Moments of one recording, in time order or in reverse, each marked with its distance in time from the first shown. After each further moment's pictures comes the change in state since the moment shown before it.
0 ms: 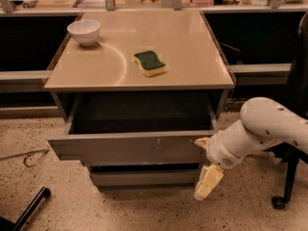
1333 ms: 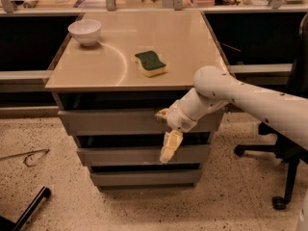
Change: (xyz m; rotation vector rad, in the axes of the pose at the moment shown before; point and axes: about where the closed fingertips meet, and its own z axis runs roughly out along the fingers) arm -0.117 -0.087 0.044 -0.072 -0.089 -0.233
